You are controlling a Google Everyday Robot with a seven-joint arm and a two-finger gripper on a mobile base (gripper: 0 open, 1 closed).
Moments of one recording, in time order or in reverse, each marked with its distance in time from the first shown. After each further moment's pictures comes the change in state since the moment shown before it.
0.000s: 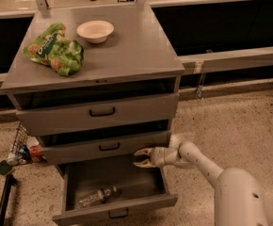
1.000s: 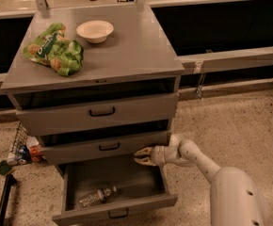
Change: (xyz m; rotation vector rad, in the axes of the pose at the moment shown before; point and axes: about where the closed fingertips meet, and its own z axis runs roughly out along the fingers) arm 0.003 -0.011 0.003 -0.003 0.002 -0.003
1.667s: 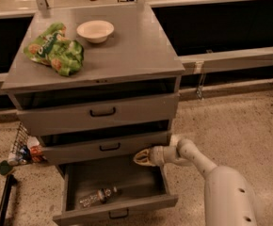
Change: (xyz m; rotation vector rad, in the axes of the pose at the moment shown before) arm 0.001 -0.001 0.011 -0.026 -0.011 0.010
